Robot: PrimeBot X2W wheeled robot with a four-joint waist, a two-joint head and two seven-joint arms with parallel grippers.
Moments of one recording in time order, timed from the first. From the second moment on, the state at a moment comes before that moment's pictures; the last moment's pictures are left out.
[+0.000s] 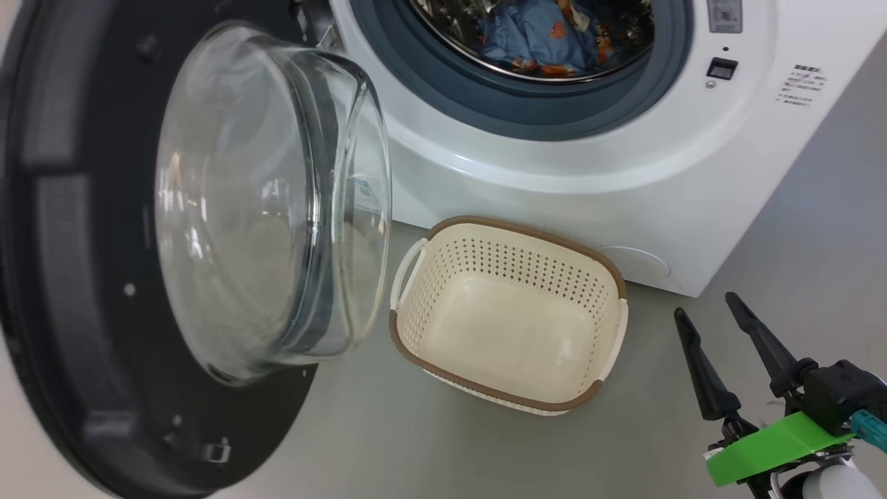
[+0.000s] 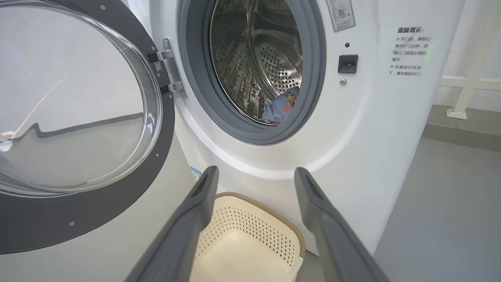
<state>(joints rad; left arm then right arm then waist) -0.70 0.70 0.03 0.18 -1.61 -0.12 1.24 -0.08 -0.25 0.09 0.08 0.28 0.13 -0.26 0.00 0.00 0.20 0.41</state>
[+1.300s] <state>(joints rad) -0.84 0.52 -0.12 0.09 -1.55 -0.12 1.19 -0.06 -0.18 0.02 0.06 0.28 0.13 -0.26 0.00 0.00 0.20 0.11</state>
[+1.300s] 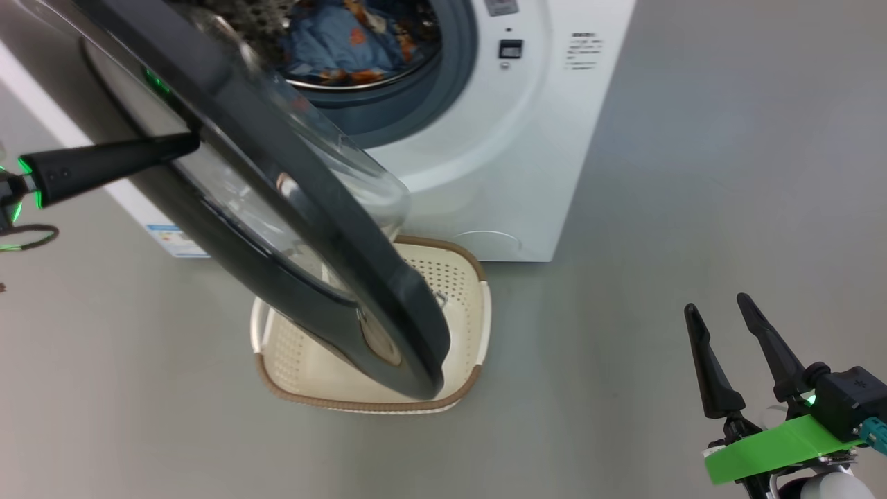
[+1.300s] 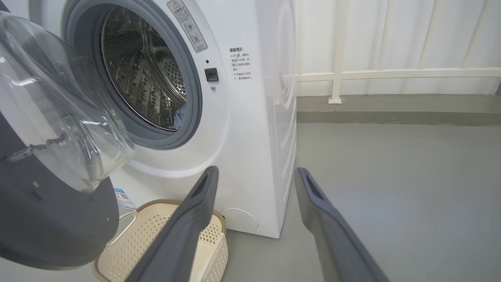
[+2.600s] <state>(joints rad) -0.52 0.53 -0.08 0.12 -1.51 -0.12 0.90 -0.03 -0.16 0.01 0.06 0.28 0.13 -0.26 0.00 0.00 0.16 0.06</state>
